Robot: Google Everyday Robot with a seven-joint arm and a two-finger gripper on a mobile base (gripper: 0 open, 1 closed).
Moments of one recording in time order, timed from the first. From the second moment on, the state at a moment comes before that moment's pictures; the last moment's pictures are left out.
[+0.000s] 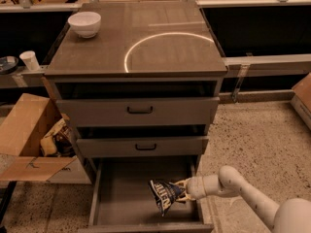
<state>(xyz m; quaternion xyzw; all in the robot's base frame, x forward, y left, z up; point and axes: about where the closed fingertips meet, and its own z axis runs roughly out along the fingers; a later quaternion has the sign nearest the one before) 0.515 -0.092 0.285 -0.65 0.52 0.34 0.43</state>
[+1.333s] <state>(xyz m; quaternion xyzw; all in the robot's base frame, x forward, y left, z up) 0.476 -0.003 0.589 -0.78 0.33 0.16 0.50</state>
